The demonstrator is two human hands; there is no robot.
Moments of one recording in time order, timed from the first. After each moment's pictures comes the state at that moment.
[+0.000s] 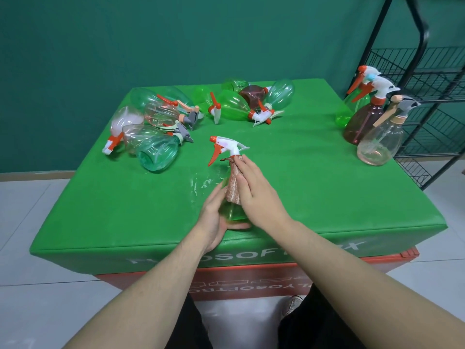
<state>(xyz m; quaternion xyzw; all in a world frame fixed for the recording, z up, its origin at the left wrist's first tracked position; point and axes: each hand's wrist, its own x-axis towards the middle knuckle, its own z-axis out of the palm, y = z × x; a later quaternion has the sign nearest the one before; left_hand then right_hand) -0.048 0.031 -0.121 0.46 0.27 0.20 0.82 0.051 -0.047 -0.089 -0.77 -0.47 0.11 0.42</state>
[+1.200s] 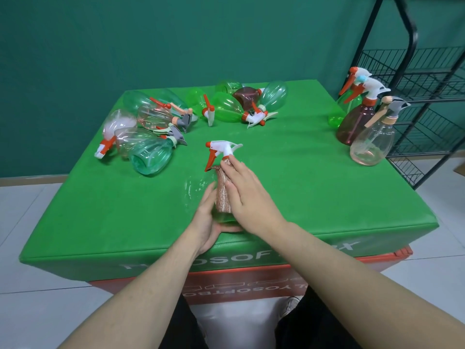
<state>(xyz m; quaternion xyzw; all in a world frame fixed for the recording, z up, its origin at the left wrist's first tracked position) -0.047 0.038 -0.122 0.45 0.24 0.18 0.84 0.049 -0.051 -0.084 -0.75 -0.53 0.05 0.38</state>
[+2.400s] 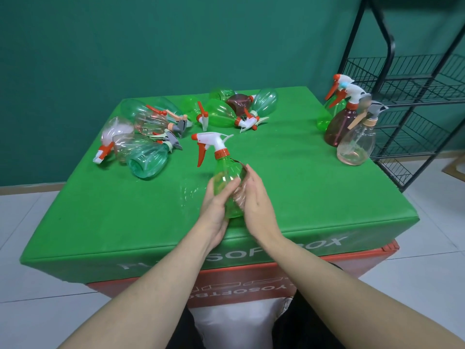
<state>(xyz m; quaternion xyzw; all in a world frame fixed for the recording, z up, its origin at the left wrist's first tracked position) -0.021 0.009 -0.100 0.46 0.26 0.25 0.81 0.035 -0.075 -0.089 -0.72 -0.32 0.15 0.60</state>
